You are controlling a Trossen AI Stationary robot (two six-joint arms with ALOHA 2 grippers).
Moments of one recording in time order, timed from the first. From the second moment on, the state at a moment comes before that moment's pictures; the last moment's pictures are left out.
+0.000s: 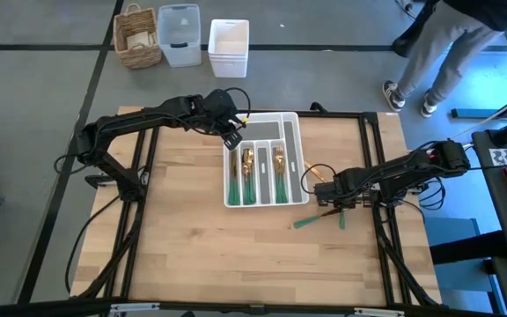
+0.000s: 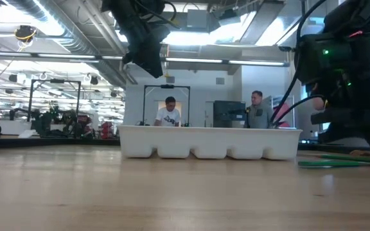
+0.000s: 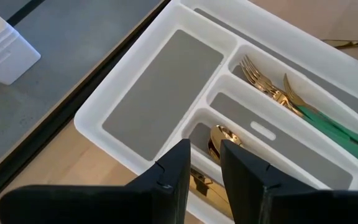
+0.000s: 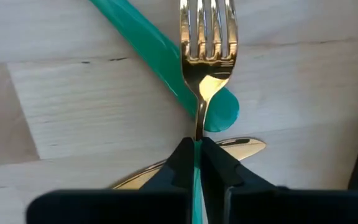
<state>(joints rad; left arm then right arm) 0.44 1.55 1.38 -0.75 -0.13 -0.20 0.11 1.42 0.60 -0.91 -0.08 1.72</state>
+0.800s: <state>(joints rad) 0.43 1.55 1.38 -0.75 -0.13 -0.20 0.11 1.36 0.69 -0.92 -0.11 1.60</state>
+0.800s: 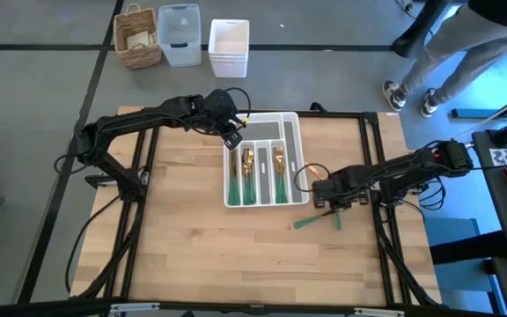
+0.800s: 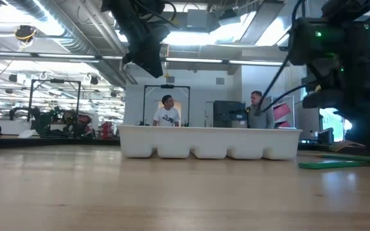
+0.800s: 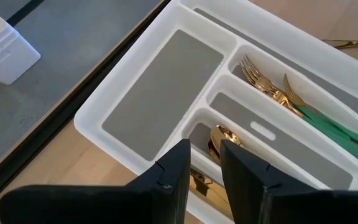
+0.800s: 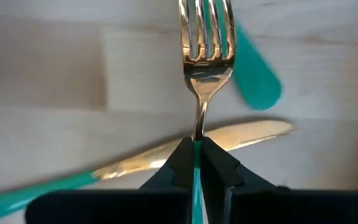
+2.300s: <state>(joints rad) 0.46 1.38 1.38 -0.85 -0.04 -0.29 -0.19 1.50 0.62 0.19 -0.08 1.01</state>
